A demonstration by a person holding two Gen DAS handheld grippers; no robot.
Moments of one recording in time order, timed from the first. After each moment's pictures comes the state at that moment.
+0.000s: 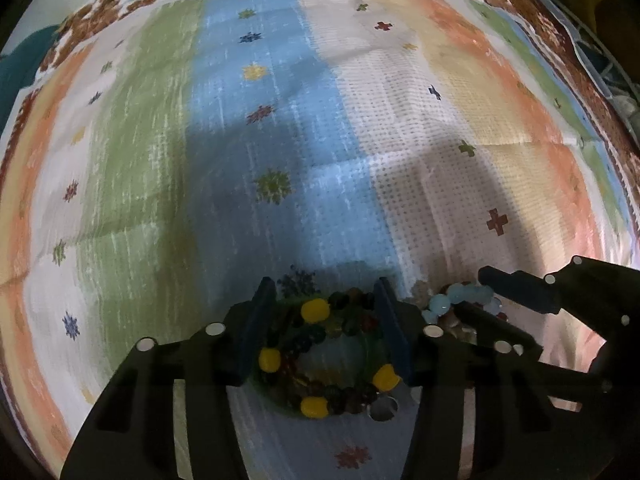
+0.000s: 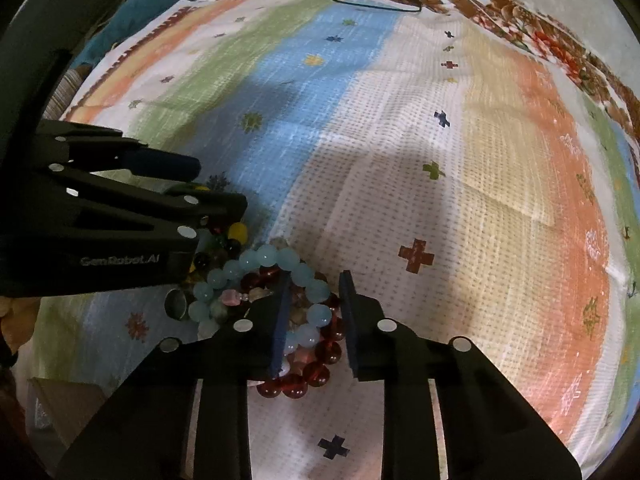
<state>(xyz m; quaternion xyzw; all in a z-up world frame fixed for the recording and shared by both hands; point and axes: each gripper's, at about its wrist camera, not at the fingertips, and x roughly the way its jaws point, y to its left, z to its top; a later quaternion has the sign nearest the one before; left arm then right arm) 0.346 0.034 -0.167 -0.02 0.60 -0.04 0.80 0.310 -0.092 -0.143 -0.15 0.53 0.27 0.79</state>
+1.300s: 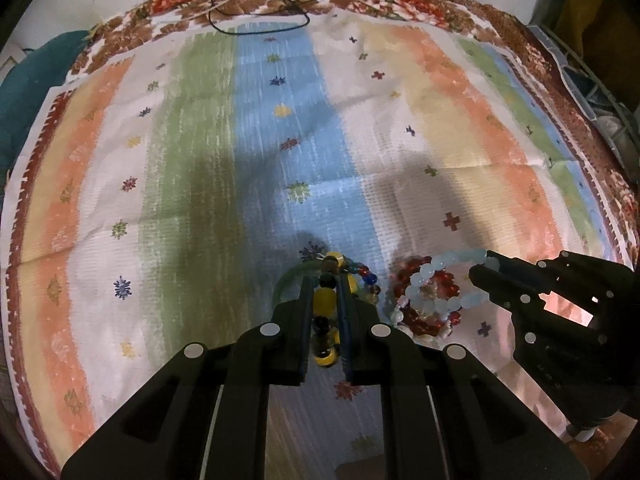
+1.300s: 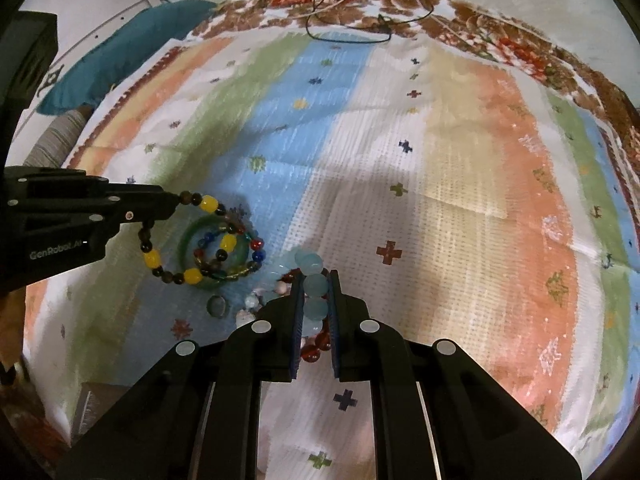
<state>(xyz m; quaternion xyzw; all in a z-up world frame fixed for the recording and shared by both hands) 0.298 0.050 -0.096 -0.04 0.56 -0.03 0.83 0.291 -0.110 -0.091 -0.11 0.51 0.24 0.82</state>
